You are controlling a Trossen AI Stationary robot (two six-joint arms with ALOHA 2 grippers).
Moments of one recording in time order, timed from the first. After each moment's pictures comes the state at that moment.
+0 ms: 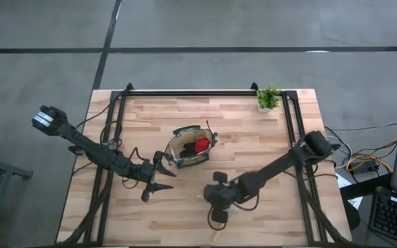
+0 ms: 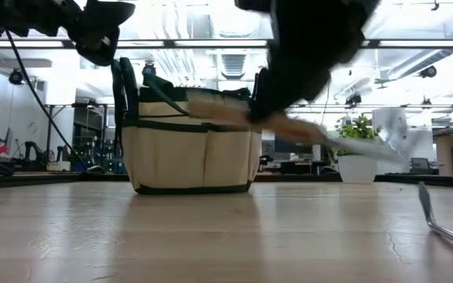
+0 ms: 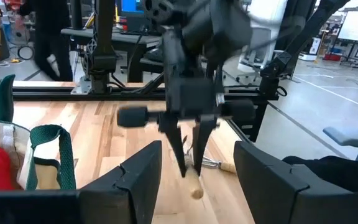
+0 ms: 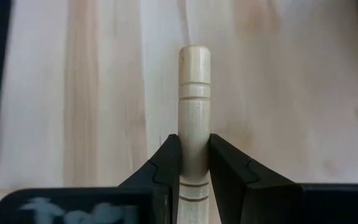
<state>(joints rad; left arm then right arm) -0.51 1.12 0.36 0.74 -0.28 -0.13 0.47 1.93 1.33 -0.37 0.22 0.54</state>
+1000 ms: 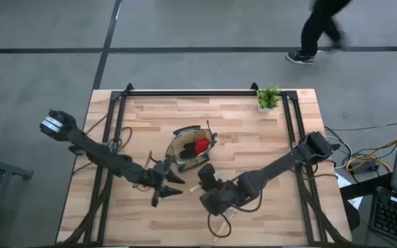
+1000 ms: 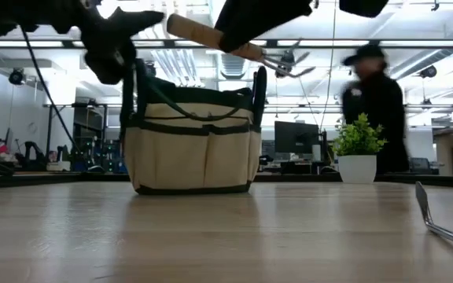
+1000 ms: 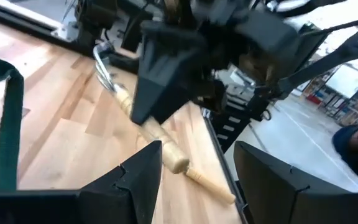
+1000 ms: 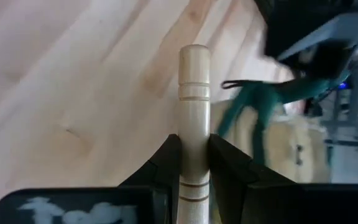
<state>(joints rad) -0.50 1.34 0.50 0.76 -0.28 -0.52 0.50 1.96 1.62 -0.68 0.57 -0.38</state>
